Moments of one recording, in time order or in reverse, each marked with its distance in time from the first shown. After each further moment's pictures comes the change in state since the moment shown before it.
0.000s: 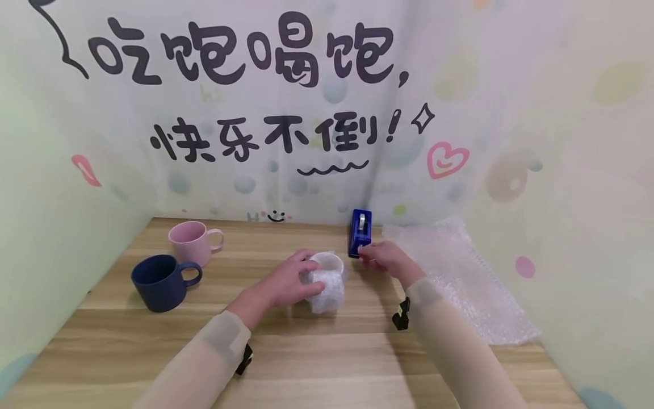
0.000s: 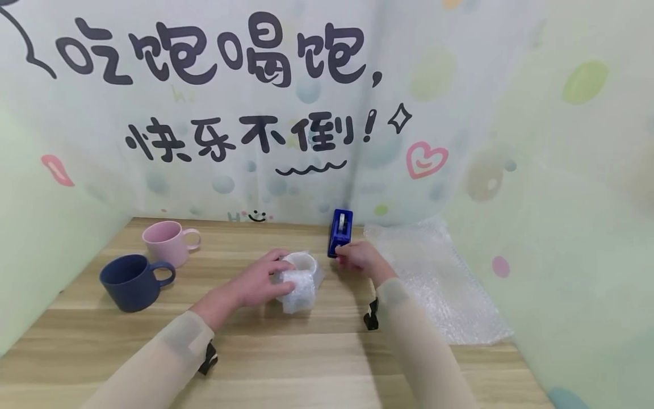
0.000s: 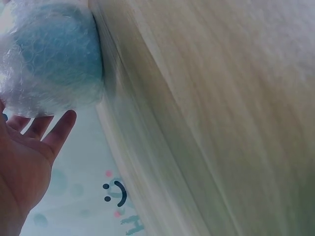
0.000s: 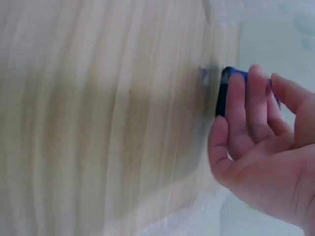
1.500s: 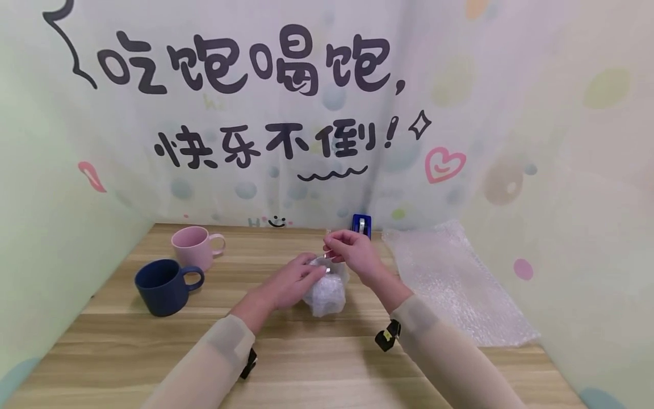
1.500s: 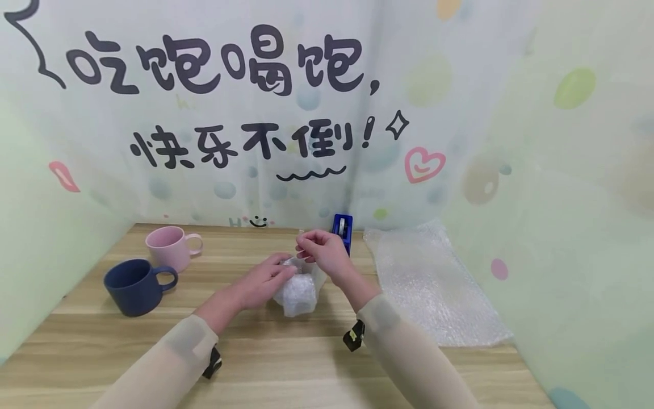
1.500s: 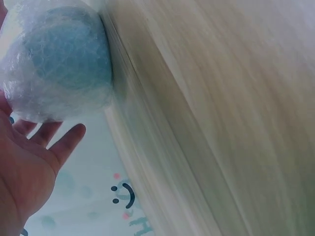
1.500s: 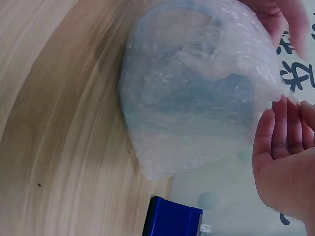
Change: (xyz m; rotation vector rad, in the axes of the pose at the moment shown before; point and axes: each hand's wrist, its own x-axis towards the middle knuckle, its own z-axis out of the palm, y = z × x) left_hand -0.004 0.009 -0.004 0.018 0.005 0.022; right_hand -0.063 -0.069 0.071 0.207 -0.012 -0.408
